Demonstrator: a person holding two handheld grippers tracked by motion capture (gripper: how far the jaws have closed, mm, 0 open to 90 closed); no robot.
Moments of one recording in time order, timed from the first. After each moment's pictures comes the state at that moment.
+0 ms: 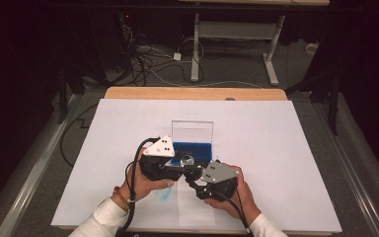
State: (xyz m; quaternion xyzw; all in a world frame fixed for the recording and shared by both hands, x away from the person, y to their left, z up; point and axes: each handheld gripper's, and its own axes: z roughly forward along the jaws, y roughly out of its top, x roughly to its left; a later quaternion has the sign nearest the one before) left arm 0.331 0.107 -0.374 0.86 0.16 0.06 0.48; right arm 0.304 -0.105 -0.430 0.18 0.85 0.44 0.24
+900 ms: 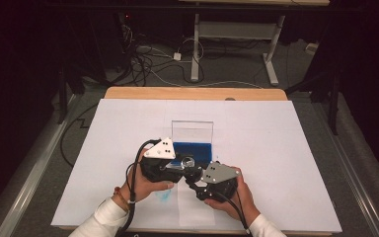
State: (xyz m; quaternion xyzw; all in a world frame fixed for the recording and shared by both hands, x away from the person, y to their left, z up) left arm 0.329 0.106 -0.379 0.86 0.15 0.07 0.47; right arm 0.303 -0.105 -0.433 0.18 0.85 0.44 0.22
